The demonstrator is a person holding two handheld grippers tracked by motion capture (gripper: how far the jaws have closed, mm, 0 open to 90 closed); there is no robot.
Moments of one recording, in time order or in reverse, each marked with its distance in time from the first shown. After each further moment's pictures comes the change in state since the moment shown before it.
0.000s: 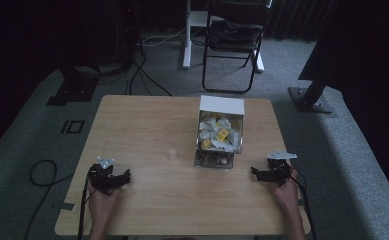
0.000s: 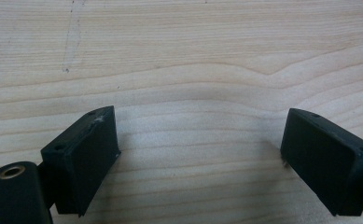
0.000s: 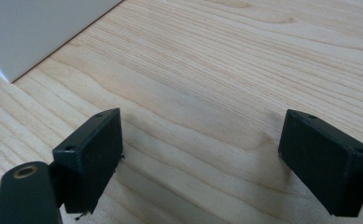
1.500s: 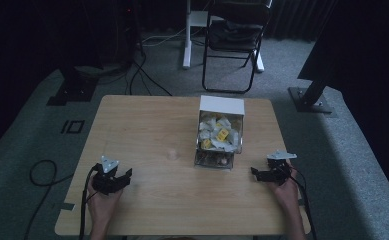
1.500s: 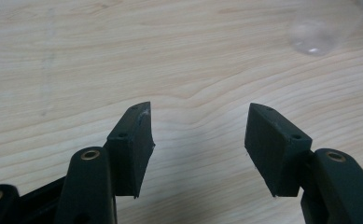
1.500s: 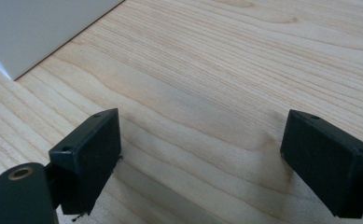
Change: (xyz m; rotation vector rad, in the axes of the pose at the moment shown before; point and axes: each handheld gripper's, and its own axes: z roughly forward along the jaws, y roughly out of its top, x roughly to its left) left arm -0.027 0.015 -0.049 -0.068 -0.115 0.113; right arm 0.000 0.000 0.000 0.004 0.009 -0.007
